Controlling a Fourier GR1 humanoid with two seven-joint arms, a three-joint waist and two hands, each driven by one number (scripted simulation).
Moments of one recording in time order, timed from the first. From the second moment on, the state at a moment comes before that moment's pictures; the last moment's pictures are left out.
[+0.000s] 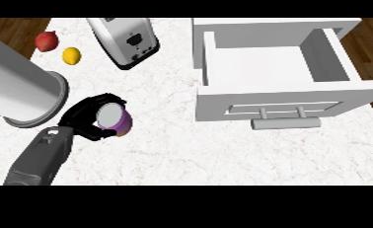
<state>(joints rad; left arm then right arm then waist) -0.61 0.33 0.12 -0.23 -0.03 -0.74 -0.49 0.42 -0.05 -0.68 -2.24 -0.52 0.51 0.21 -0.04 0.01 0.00</state>
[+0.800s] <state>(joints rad) -0.60 0.22 0.25 -0.33 0.13 -0.59 -0.46 0.46 -0.03 -0.72 -2.26 -0.56 0.50 0.23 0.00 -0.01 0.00</state>
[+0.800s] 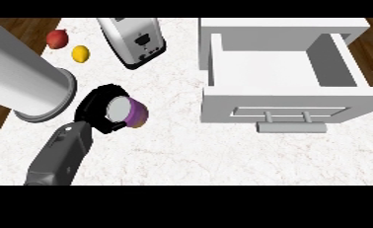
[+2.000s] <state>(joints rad) -0.57 0.00 0.05 -1.23 0.26 0.17 -0.01 0.50 -0.01 -0.72 -2.31 -0.59 0.48 0.24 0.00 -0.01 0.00</state>
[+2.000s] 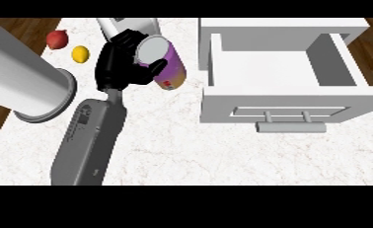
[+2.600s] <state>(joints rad) -0.78 0.00 -0.06 -1.29 0.23 0.40 0.18 0.46 -0.01 -0.68 -2.30 -0.55 0.45 0.26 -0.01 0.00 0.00</state>
